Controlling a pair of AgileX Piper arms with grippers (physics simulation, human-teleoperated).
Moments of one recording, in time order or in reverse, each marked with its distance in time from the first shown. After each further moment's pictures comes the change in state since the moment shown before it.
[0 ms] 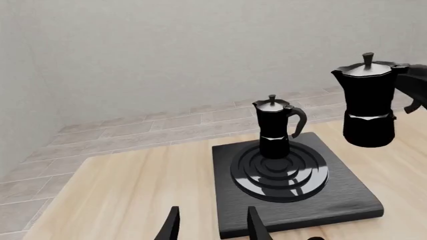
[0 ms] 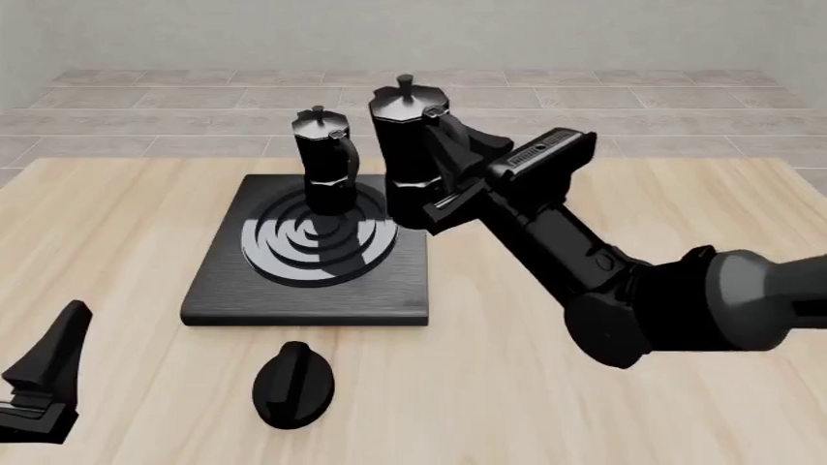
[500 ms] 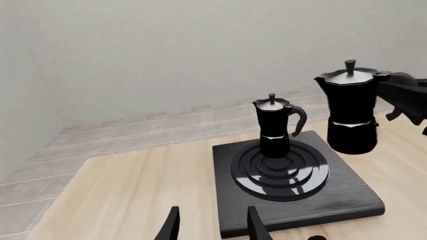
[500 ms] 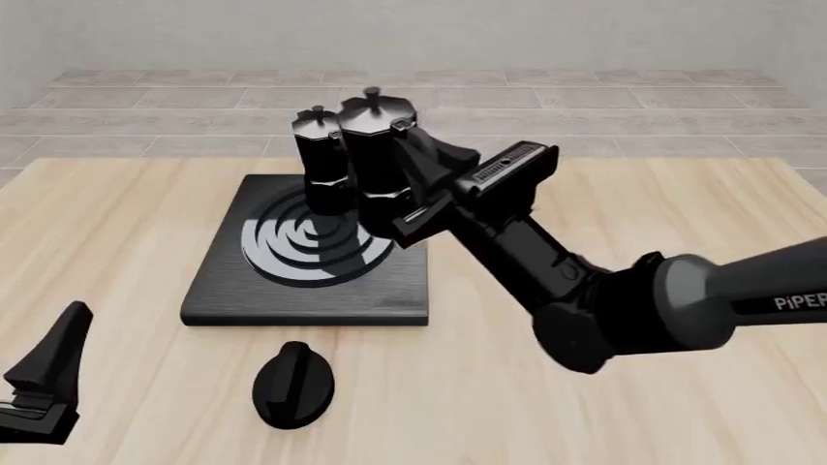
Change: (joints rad) left arm -0.001 -0.001 0.000 0.003 0.011; right arm 0.057 0.089 -0.046 -0.060 0.008
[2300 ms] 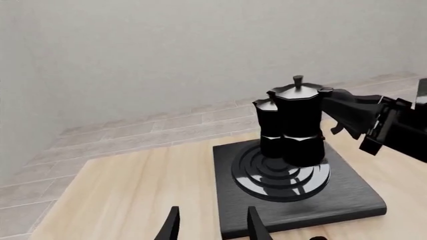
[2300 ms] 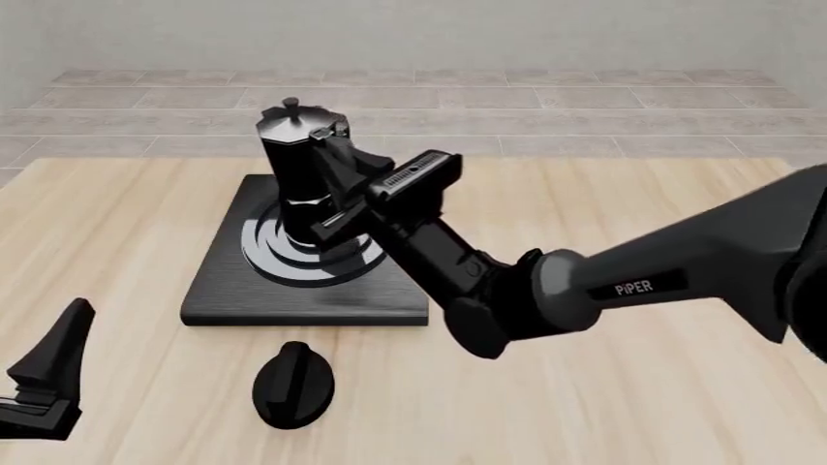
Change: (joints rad) left arm -0.002 0.031 0.000 -0.030 0.009; right arm 0.101 0.242 -0.264 -0.014 0.063
